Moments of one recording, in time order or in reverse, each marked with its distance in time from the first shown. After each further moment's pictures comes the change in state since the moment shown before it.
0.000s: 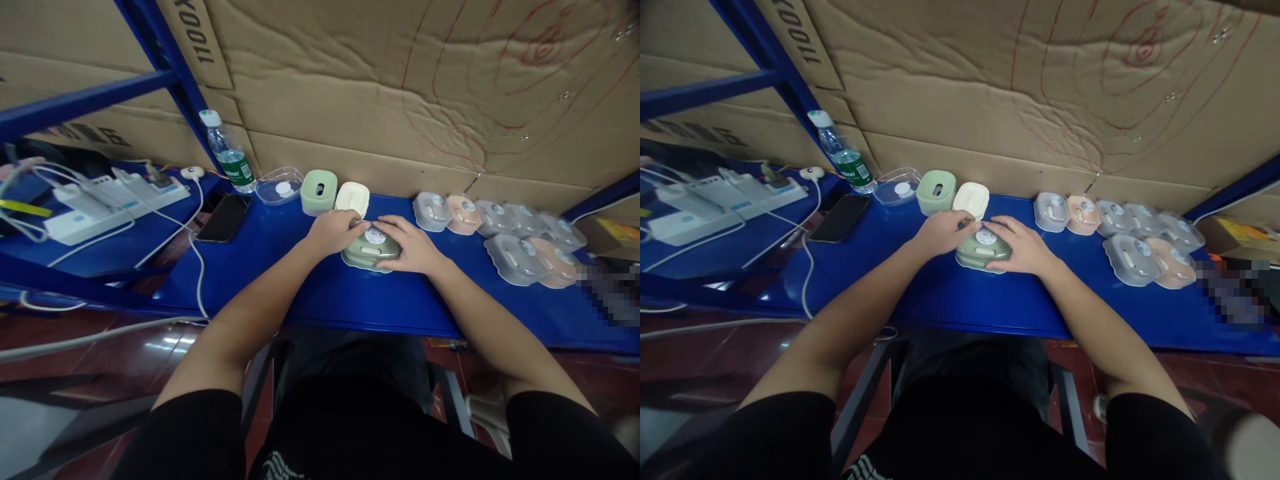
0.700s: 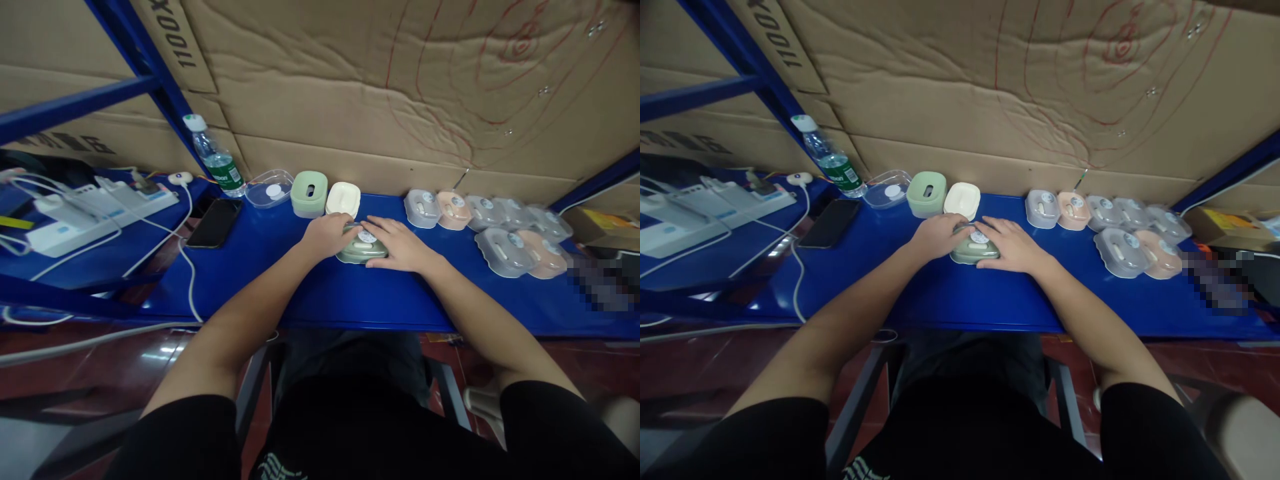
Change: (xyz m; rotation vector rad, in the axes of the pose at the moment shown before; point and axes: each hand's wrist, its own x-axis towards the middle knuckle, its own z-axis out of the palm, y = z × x) left_hand 0.001 -0.002 0.013 0.095 -0.016 -0.011; right_hand 0.001 -0.004 0.001 -0.103 -0.129 0.009
